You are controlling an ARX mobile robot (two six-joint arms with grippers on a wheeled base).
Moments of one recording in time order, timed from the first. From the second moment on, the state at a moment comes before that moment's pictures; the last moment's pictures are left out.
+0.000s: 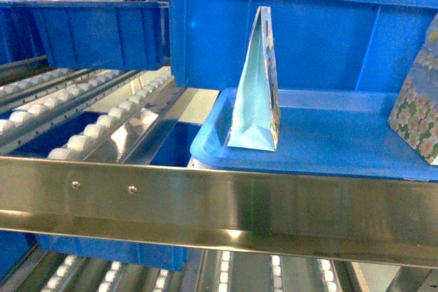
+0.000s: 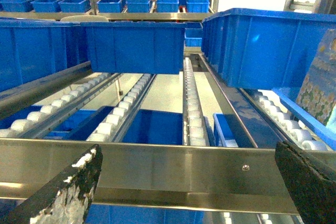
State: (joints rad) left arm 0.00 0.01 0.02 0.00 0.00 -0.01; right arm 0.00 0.00 0.01 0.00 0.00 0.00
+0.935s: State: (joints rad) left arm -0.05 0.59 0.23 0.29 0.13 -0.11; right arm 0.16 0.48 0.19 0.34 0.02 0.00
